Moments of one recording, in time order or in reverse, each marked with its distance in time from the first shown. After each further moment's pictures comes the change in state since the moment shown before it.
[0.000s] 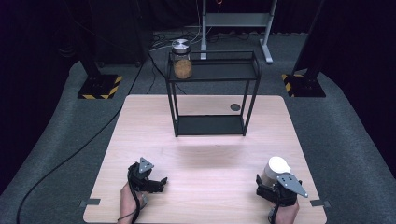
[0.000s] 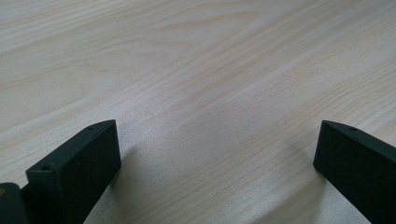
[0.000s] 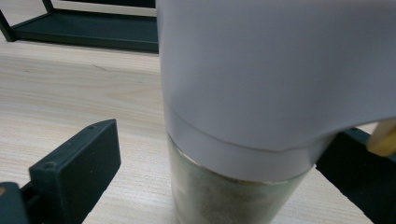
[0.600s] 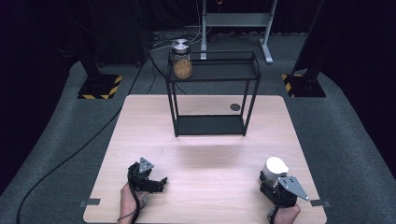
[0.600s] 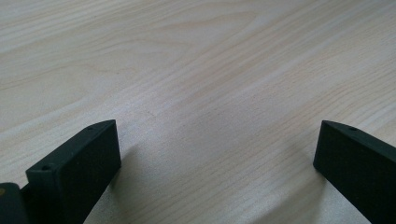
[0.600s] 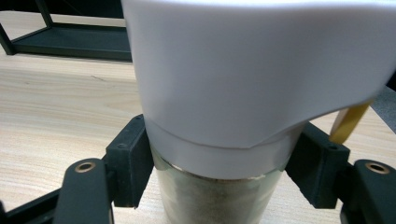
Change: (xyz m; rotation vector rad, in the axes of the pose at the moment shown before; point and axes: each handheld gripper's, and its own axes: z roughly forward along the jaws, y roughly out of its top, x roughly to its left) left arm 0.000 0.000 0.000 0.000 0.000 0.000; right arm 0.004 -0.009 -0.005 -0.046 -0.019 0.016
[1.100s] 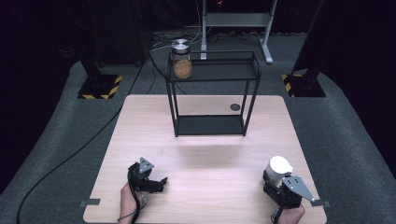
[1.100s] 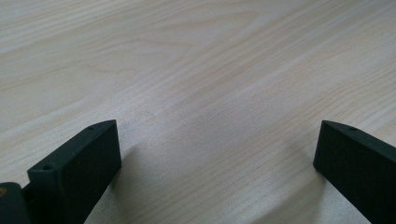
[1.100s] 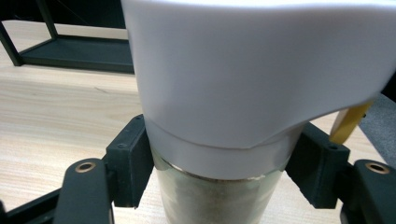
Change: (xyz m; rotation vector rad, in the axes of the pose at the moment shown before) left arm 0.000 0.000 0.000 -0.001 0.001 0.002; right arm -0.004 0.013 -0.014 -0.019 -0.002 -0.004
